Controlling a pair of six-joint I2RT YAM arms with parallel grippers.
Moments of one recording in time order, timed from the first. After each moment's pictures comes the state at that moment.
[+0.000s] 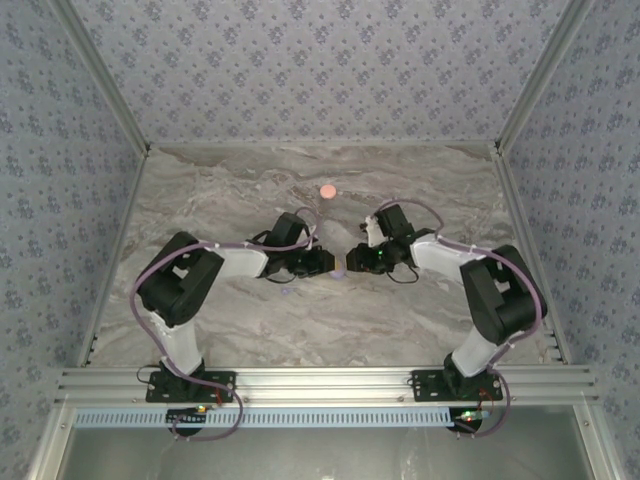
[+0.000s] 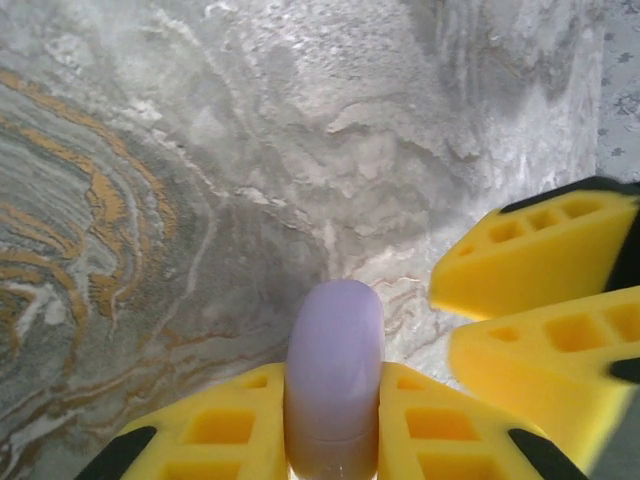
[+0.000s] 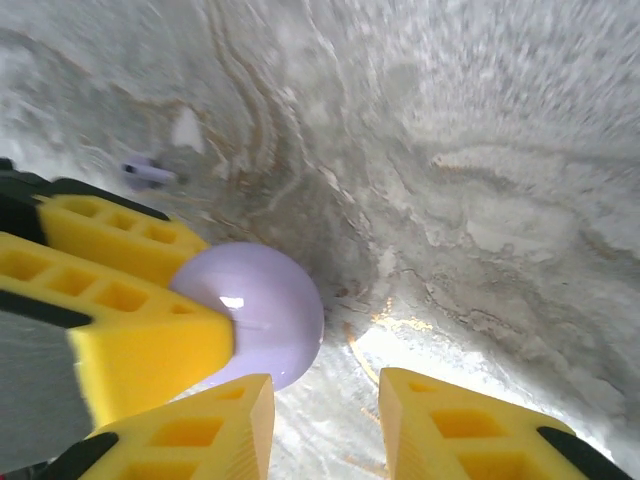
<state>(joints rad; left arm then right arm) -0.66 1.83 0.90 0.13 0.56 -0.78 0.44 1.62 0.87 -0.29 -0.50 0.42</state>
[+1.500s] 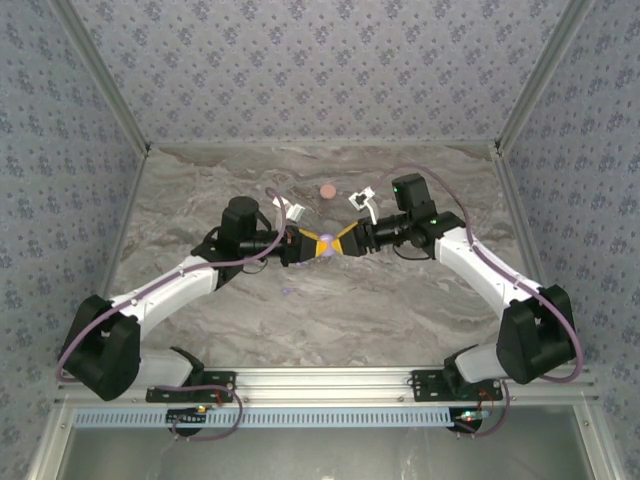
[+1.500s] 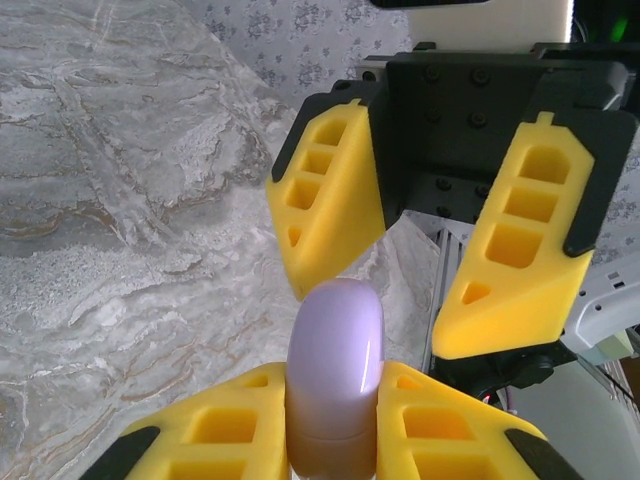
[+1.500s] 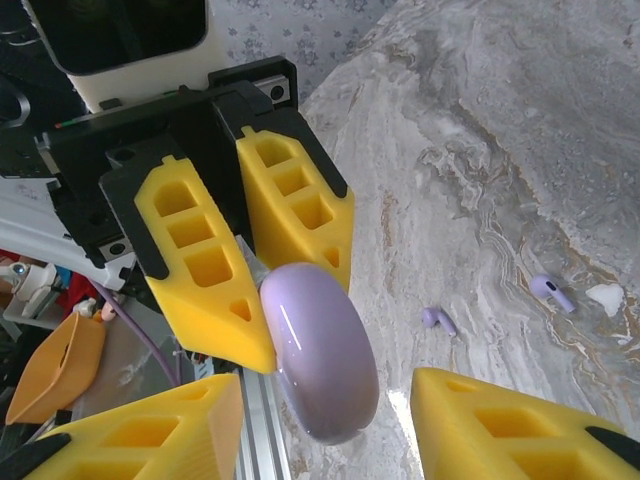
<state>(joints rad) -0.58 1.32 0.79 0.15 0.80 -0.40 0.43 1.40 1.04 -0.39 -1.00 0.07</state>
